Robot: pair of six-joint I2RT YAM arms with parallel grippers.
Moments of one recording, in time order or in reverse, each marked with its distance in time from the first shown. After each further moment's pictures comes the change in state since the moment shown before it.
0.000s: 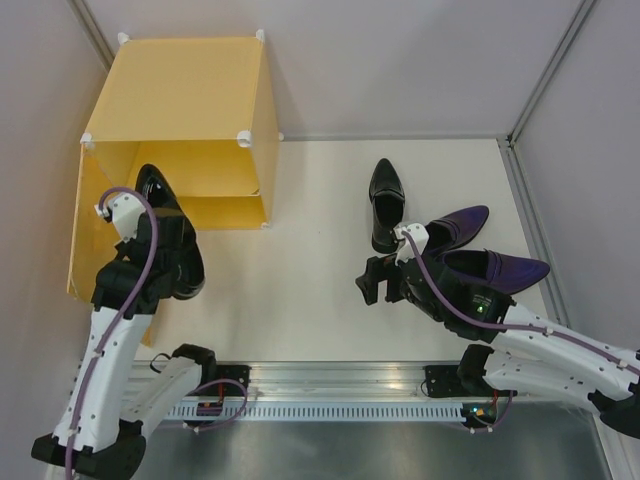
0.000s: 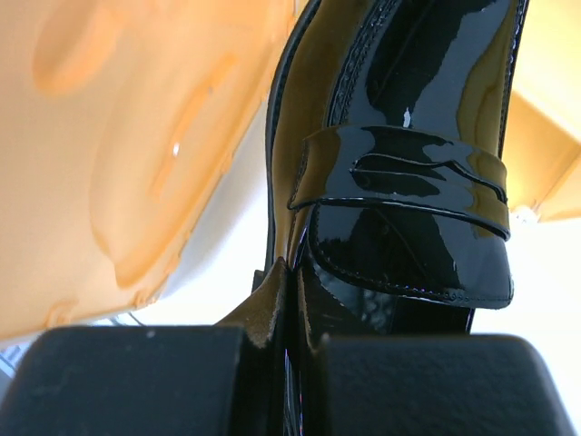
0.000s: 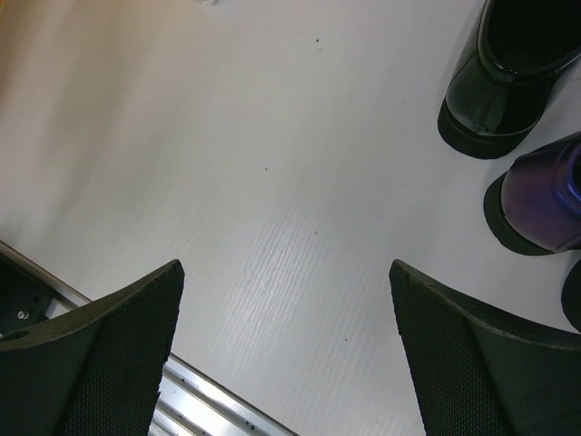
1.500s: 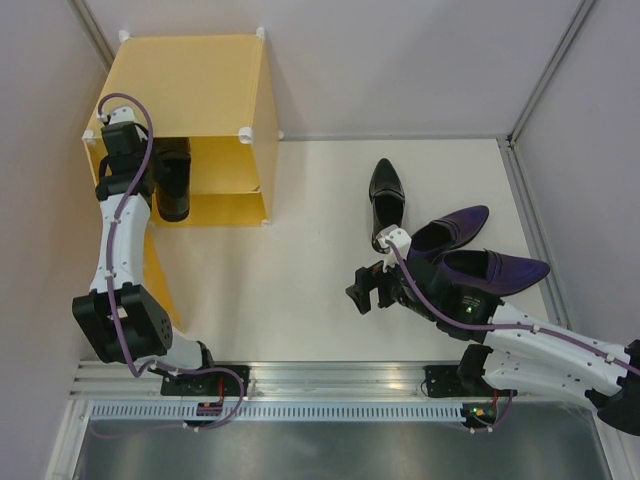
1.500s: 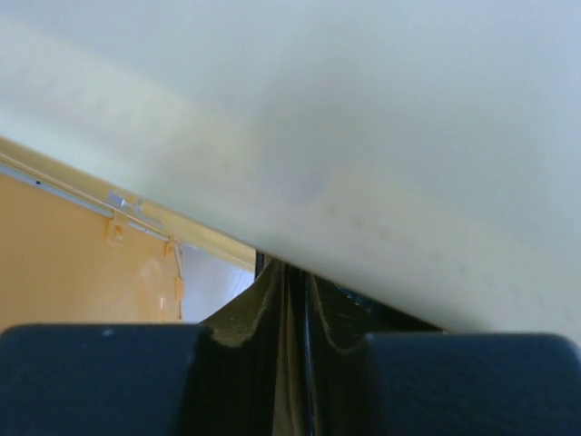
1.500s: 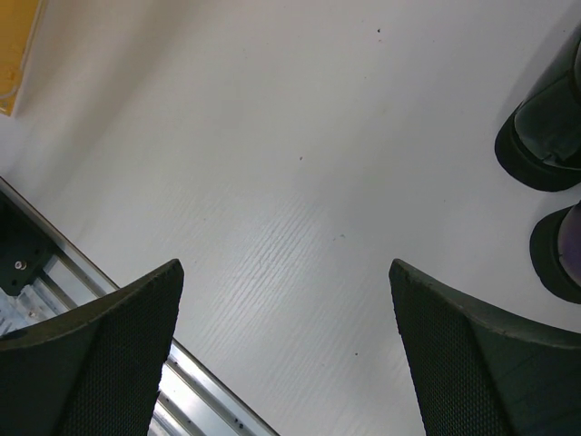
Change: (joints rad) left arm 0.508 0.678 0.278 0.734 0.660 0.568; right arm 0.000 0.021 -0.066 0.138 -0.138 -0.130
